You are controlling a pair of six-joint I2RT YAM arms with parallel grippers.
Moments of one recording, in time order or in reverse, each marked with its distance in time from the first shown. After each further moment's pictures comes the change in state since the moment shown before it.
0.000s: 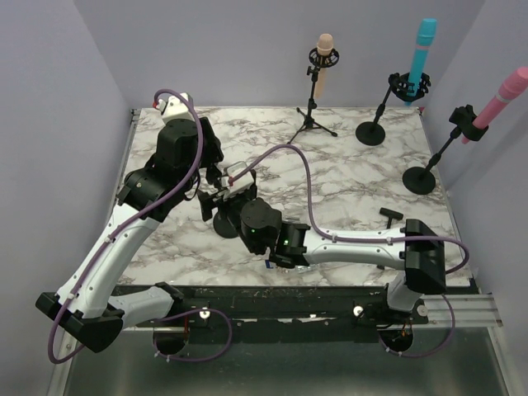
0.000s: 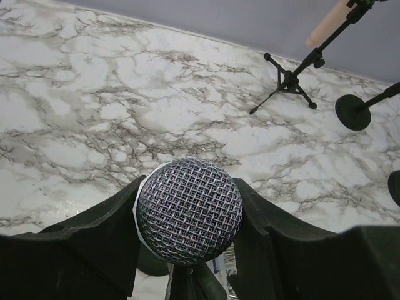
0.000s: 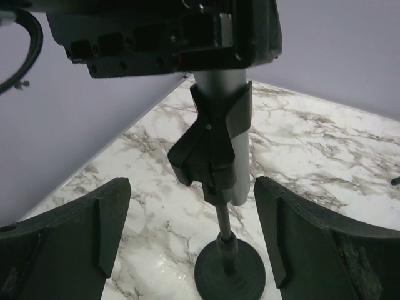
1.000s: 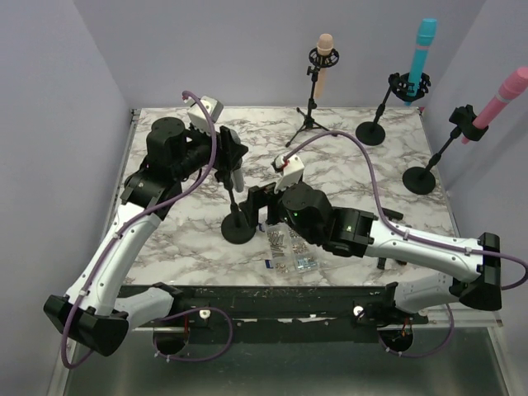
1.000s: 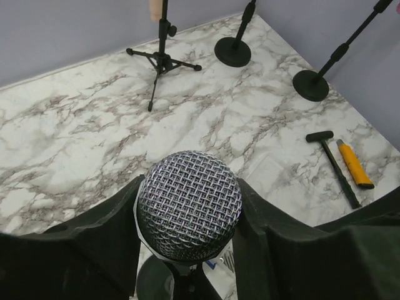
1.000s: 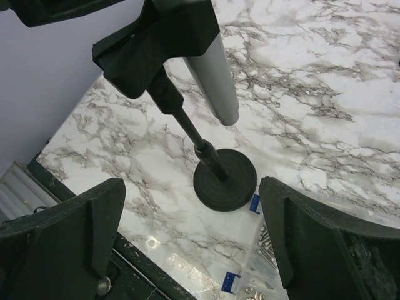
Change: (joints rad) left arm 0.159 -0.017 -0.158 0.322 0.775 0.340; right arm -0.108 -0.362 -0.080 -0.684 -0.216 0.409
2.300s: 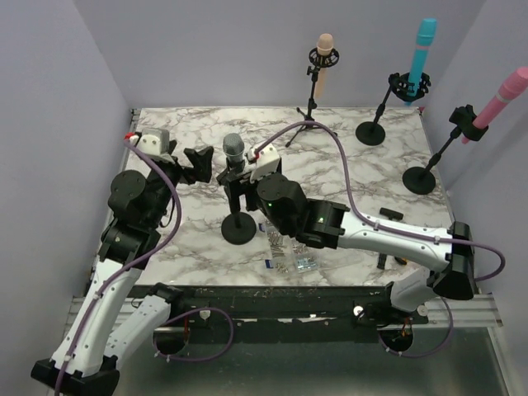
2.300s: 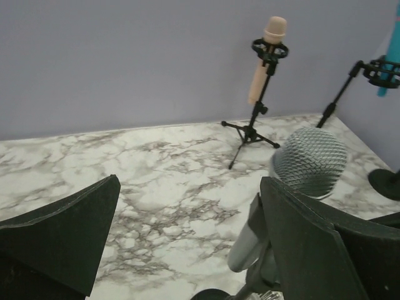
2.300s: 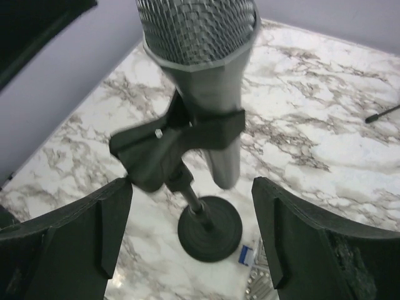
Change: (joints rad) left arm 0.036 -0.412 -0.334 0.231 -0.439 -0.002; right arm 0.000 0.237 0.214 0.107 0.117 -0.180
